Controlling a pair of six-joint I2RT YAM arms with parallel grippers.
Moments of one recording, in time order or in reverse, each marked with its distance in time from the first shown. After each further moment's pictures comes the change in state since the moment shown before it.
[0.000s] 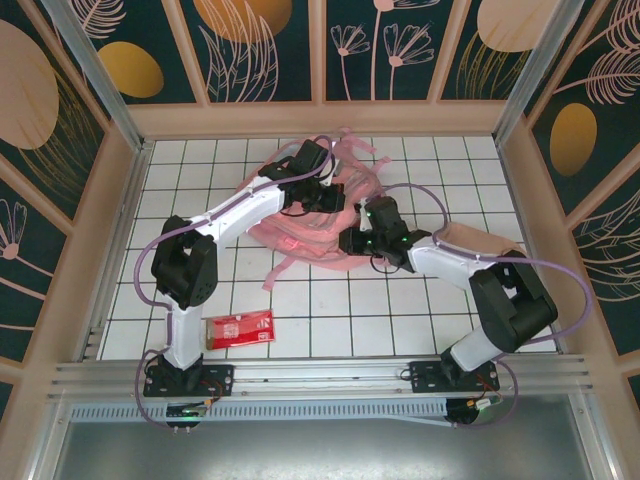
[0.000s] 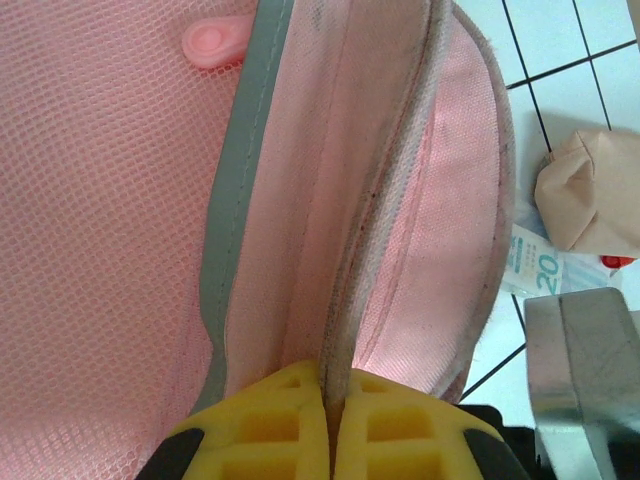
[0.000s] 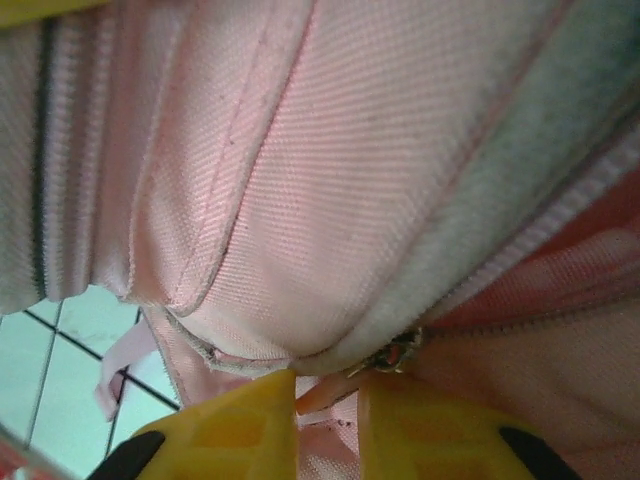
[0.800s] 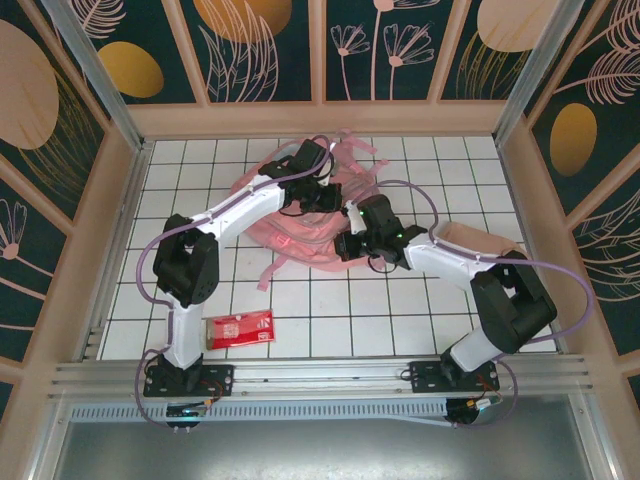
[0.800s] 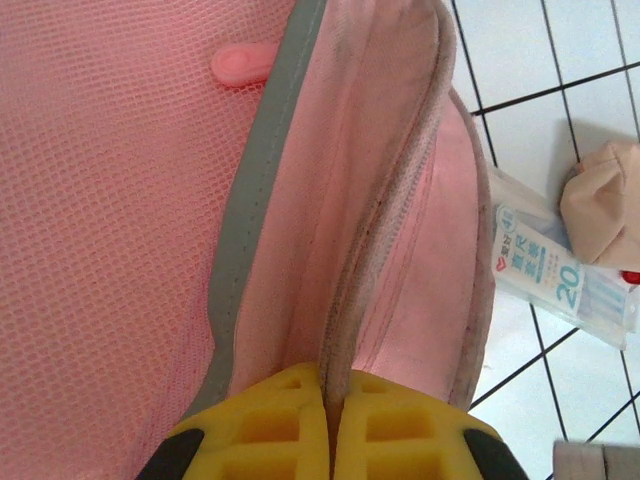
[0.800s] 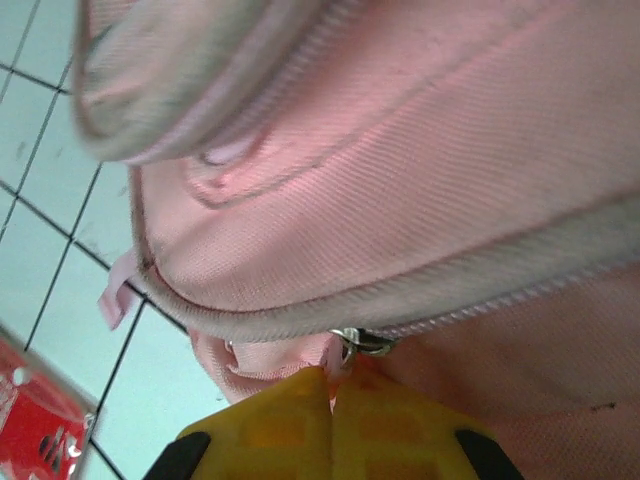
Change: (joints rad) left arm 0.010 0.022 0.017 -0.035 -0.021 -0.040; right arm 0.037 0.004 0.068 -0.117 -0.124 -0.202
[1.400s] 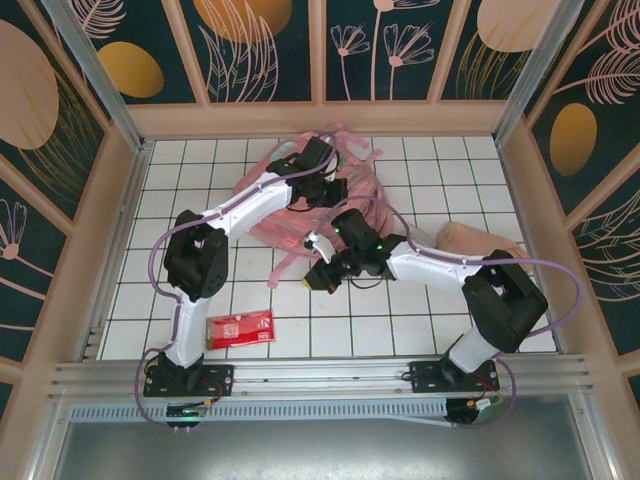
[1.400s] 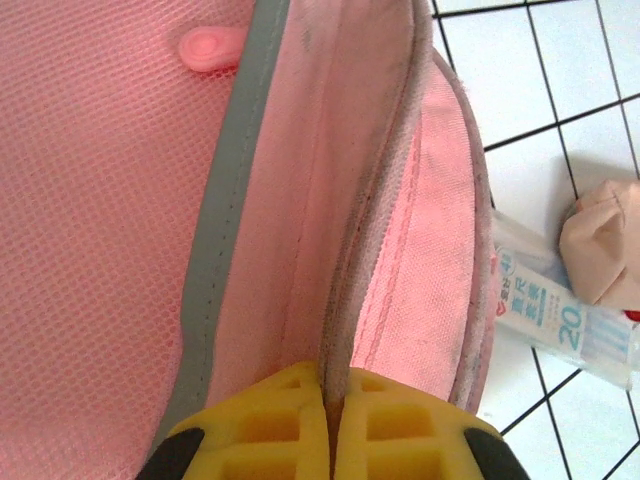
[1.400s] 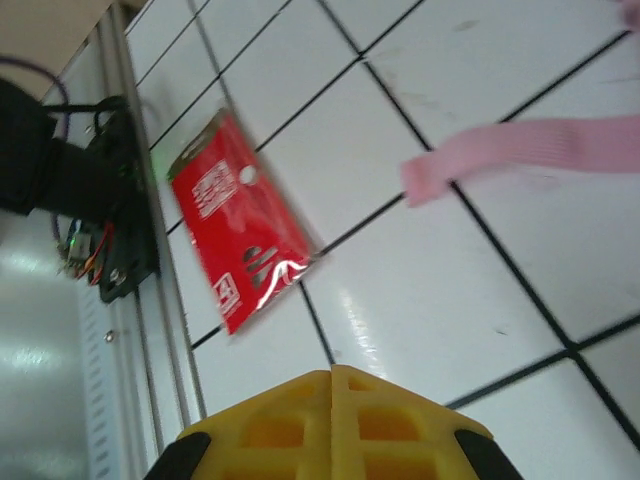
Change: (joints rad) left arm 0.000 0.081 0.084 0.047 -0.015 -0.004; right arm 0.176 0.031 0.021 -0.036 -0.342 -0.264
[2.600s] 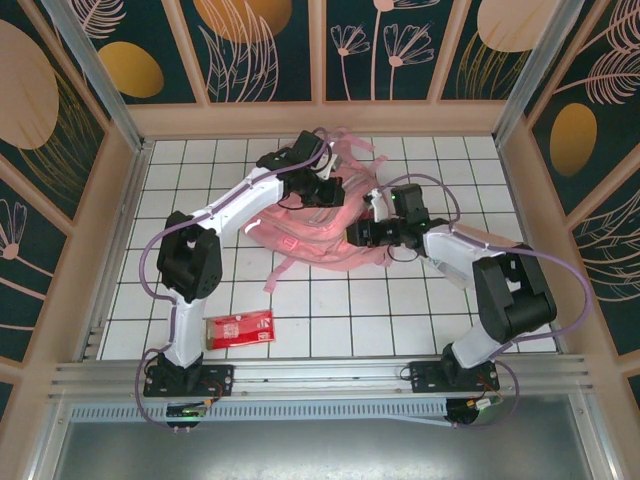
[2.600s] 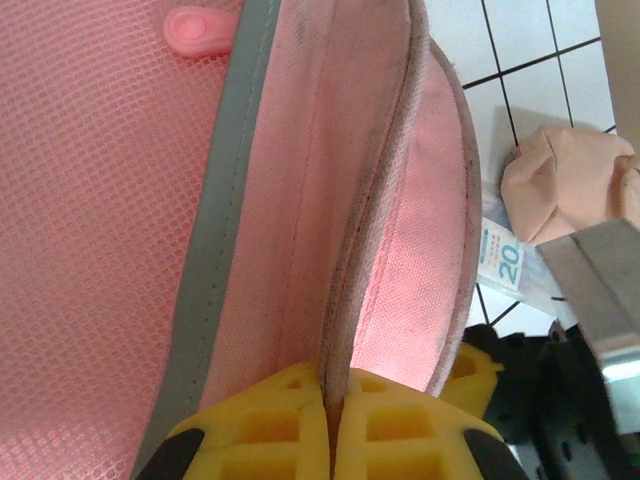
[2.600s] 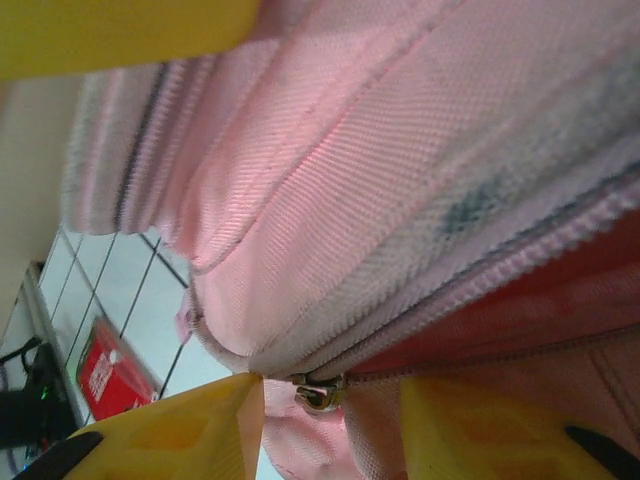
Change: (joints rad) left arm 0.028 -0.040 0.012 -0.106 0.153 0.028; right arm -0.403 0.000 -0.062 0.132 0.045 0.231
